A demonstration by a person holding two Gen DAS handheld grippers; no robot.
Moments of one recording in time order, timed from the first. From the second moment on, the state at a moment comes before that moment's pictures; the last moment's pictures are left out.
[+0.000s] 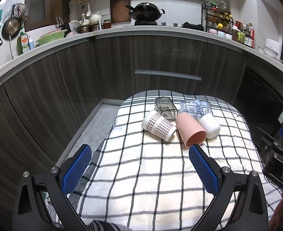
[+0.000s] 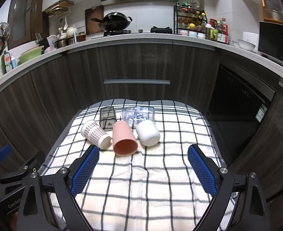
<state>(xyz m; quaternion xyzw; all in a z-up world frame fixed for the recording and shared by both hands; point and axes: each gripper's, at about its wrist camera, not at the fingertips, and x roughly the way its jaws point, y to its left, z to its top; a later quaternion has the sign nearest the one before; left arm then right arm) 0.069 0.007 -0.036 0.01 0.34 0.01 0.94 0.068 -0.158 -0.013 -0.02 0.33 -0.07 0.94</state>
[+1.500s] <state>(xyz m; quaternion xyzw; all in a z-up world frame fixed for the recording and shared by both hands) 0.266 0.025 -0.123 -0.04 0.41 0.05 0.91 0.328 -0.147 -0.169 -0.03 0.58 0.02 0.81</state>
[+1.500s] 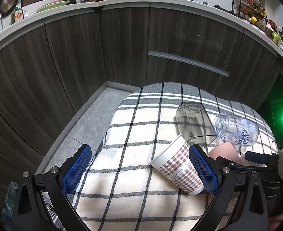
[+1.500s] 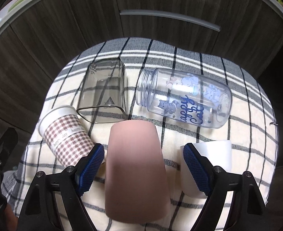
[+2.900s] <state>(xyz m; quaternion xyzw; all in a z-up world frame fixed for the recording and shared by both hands) 0.162 0.040 -0.091 -0.02 0.41 0.01 0.91 0.209 -0.128 -0.113 0.03 0.55 0.03 0.83</state>
